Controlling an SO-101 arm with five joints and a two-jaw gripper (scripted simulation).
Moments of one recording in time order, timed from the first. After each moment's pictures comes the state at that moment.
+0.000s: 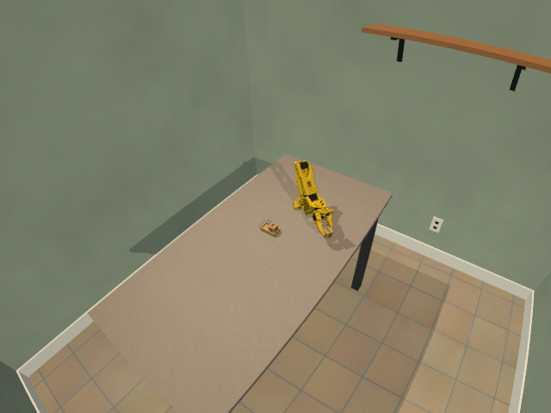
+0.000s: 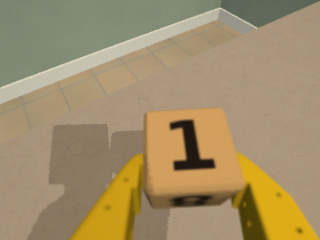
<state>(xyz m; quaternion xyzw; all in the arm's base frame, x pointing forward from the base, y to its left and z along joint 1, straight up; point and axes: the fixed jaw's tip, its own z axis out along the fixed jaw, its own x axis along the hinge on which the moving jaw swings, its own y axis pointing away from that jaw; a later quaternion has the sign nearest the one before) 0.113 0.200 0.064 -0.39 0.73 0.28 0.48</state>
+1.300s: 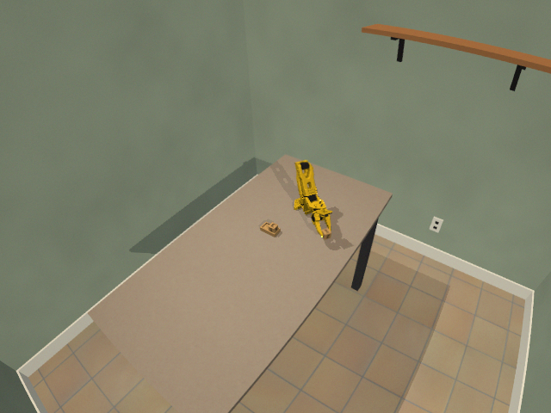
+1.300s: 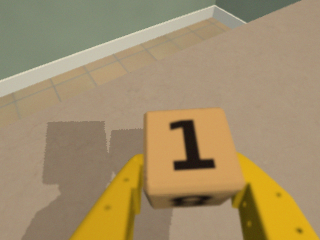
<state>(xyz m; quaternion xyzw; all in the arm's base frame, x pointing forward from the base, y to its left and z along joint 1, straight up) 0.116 0.194 0.057 -0.39 0.73 0.27 0.49</state>
